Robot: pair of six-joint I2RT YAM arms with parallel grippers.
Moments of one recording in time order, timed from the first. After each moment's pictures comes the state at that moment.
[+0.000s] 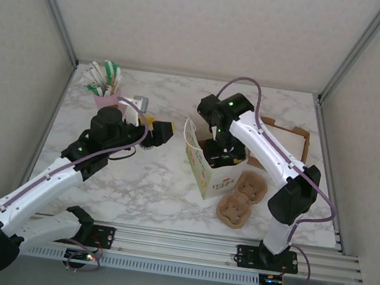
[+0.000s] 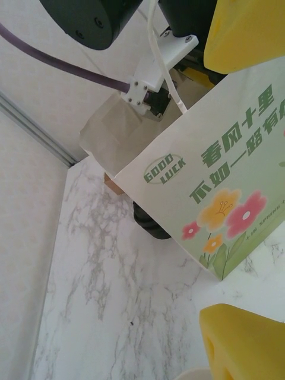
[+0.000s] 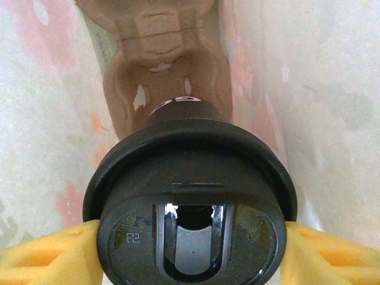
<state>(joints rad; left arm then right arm) -0.50 0.98 0.83 -0.11 0.22 -0.55 0.76 1.82 1.86 -1.69 0.06 0.41</state>
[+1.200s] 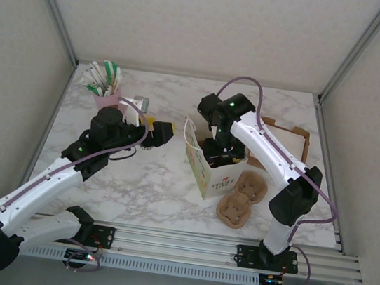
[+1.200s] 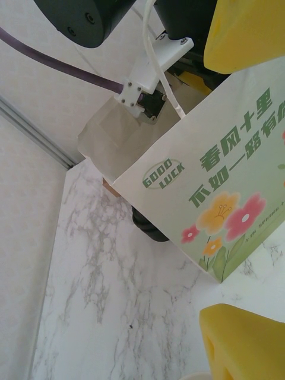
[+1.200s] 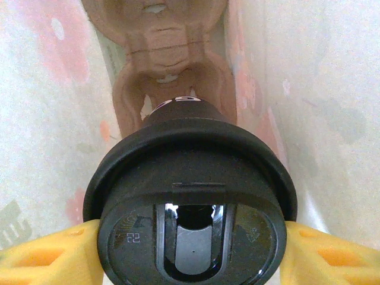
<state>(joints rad) -0.50 0.98 0.83 -0.11 0.22 -0.55 0.76 1.80 1.86 -1.65 0.05 0.40</state>
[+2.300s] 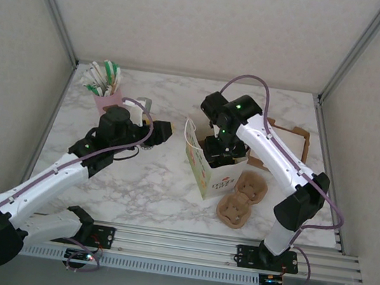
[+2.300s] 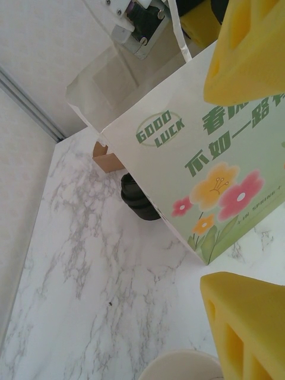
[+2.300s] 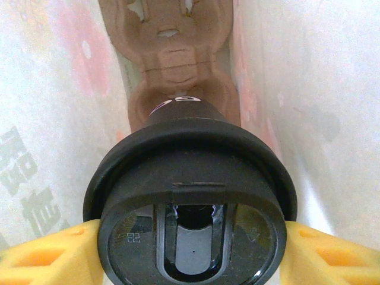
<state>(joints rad) -0.51 1.05 0.83 -0.13 0.17 -0.58 0.76 1.74 1.84 -1.60 0.05 0.40</state>
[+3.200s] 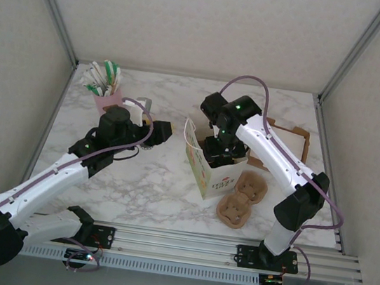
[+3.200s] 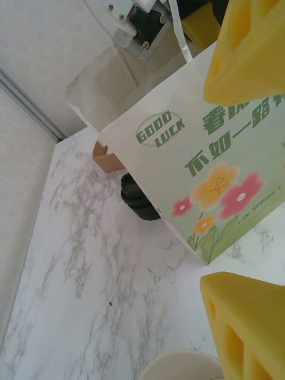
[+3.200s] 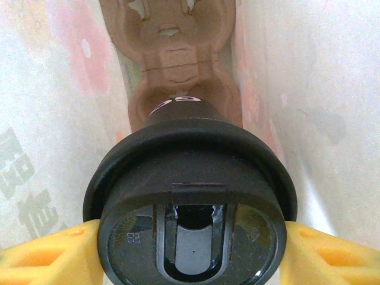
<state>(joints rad) -0.51 1.05 0.83 -0.13 0.17 -0.58 0.76 1.74 1.83 -1.59 0.05 0.40</state>
